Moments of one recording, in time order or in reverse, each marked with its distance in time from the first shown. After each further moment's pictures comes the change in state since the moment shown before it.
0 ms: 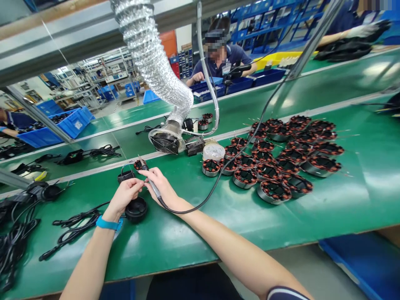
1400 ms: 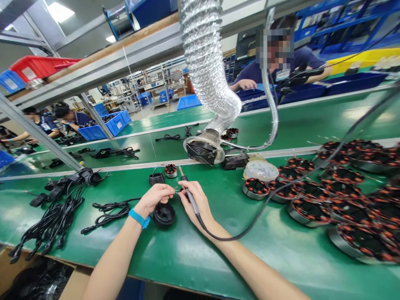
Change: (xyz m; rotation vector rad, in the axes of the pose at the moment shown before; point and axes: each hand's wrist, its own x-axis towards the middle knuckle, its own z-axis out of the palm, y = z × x) left_hand 0.000 -0.004 -0.006 -0.196 -0.101 -0.127; right_hand -0.019 -0.004 0.002 -0.064 0.116 0.098
